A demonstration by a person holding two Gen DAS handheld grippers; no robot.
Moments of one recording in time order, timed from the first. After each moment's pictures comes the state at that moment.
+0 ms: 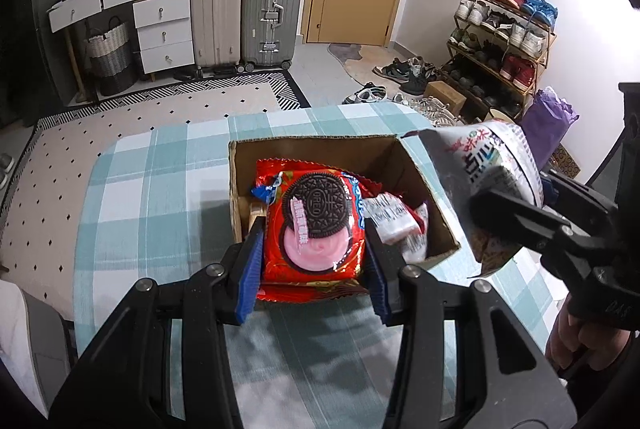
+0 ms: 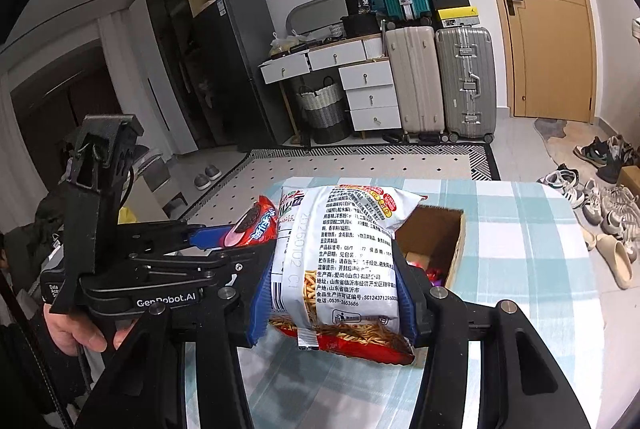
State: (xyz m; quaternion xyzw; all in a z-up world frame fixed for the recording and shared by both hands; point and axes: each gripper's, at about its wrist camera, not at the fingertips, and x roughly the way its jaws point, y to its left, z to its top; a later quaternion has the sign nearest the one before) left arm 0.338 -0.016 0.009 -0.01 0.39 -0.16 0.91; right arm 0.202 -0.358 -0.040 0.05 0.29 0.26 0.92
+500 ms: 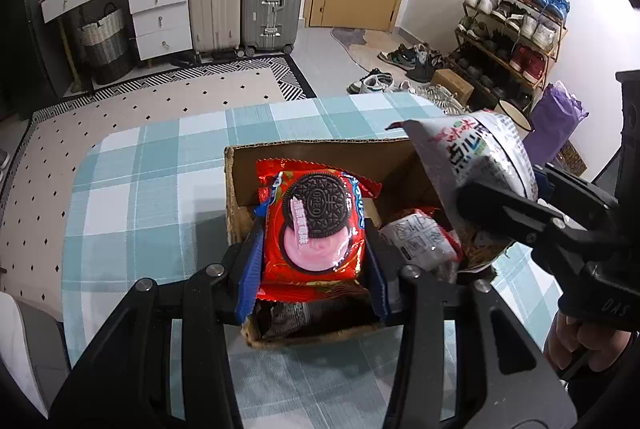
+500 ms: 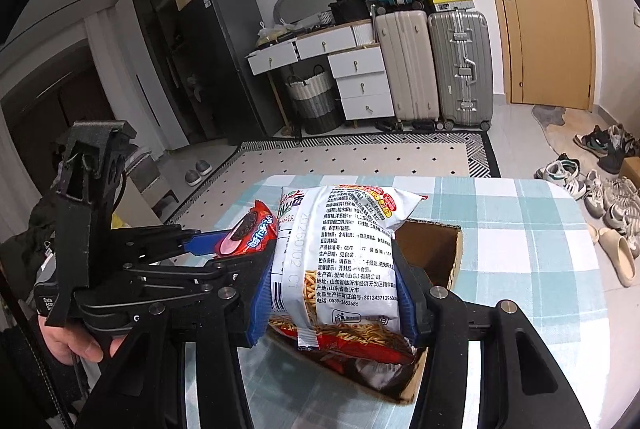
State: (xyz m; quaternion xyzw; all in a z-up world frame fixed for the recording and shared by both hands) left arm 0.401 -0.019 -0.025 -0.01 0.42 -0.16 0.89; right arm 0.284 -0.352 -0.062 0.06 0.32 0.26 0.91
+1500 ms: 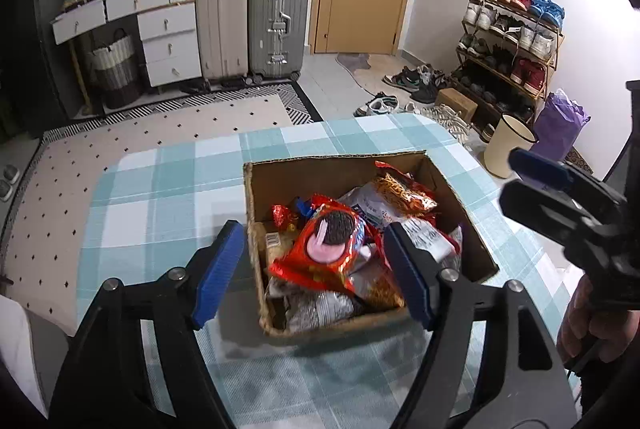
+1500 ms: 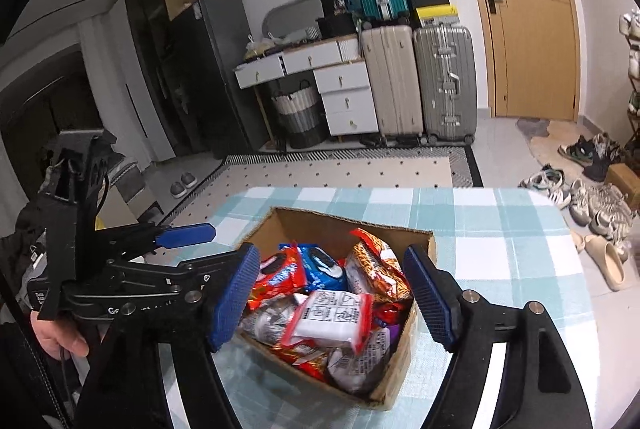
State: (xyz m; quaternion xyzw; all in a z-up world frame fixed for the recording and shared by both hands) left arm 0.371 -0.004 -0.016 0.00 0.36 -0.14 0.92; right arm 0.272 -0.370 -0.074 0.05 0.27 0.23 0.93
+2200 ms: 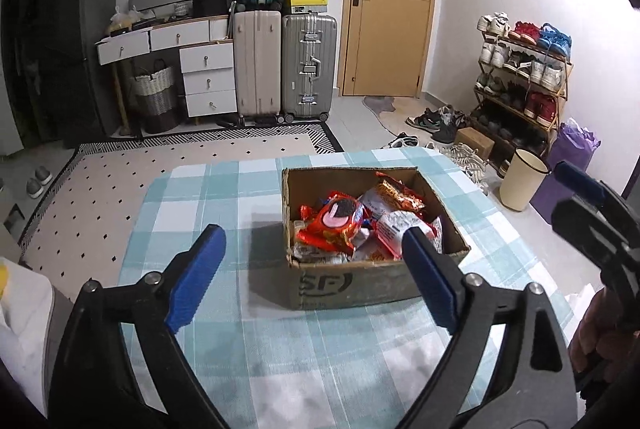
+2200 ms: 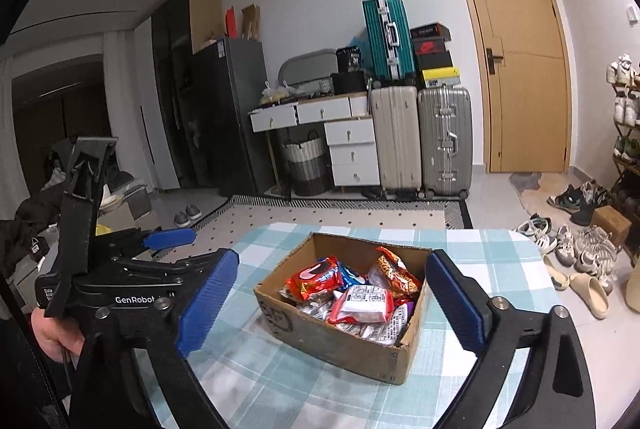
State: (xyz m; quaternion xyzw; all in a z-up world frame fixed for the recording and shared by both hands) left arm 0.247 0.019 0.030 -0.01 0.29 -0.08 0.95; right arm 0.143 -0.376 -0.040 0.03 0.16 0.22 0.96
